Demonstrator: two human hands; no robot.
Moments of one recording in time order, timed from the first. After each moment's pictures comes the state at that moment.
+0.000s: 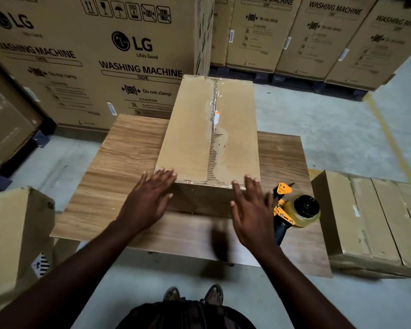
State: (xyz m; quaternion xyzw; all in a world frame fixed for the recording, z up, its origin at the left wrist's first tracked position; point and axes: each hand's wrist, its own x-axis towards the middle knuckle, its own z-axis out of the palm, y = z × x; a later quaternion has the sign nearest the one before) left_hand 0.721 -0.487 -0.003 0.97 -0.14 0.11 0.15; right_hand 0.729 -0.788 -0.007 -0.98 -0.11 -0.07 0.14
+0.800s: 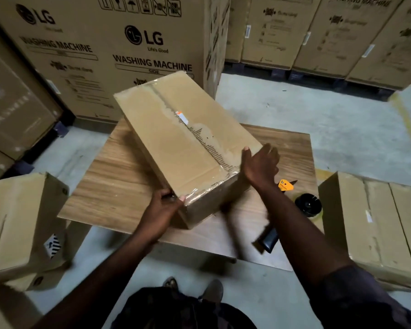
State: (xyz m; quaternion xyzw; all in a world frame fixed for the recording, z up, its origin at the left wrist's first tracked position) left_hand 0.668 -0.579 0.008 0.72 0.28 -0.02 0.63; right_hand 0.850 -0.793 0.016 -0.93 0.12 0.01 0.34
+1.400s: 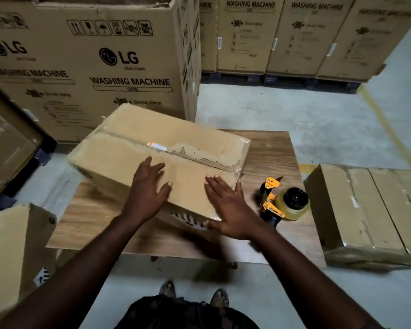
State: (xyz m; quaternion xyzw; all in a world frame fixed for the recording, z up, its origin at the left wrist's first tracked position) left_hand 0.738 -0.537 0.027 0.94 0.05 0.05 0.33; right_hand 0.746 -0.807 0.015 -0.93 -0.33 0.11 0.15
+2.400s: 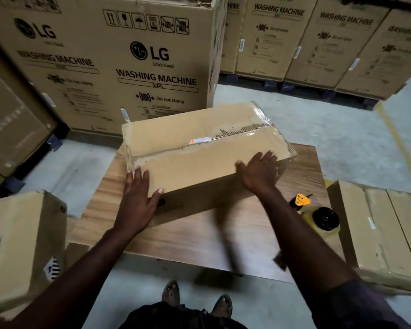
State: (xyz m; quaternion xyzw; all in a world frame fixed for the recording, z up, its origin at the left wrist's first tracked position) left_hand 0.718 -0.425 0.001 0.97 0.10 0.06 0.23; right_hand 0.866 -0.722 0.032 -0.98 0.07 0.09 0.19
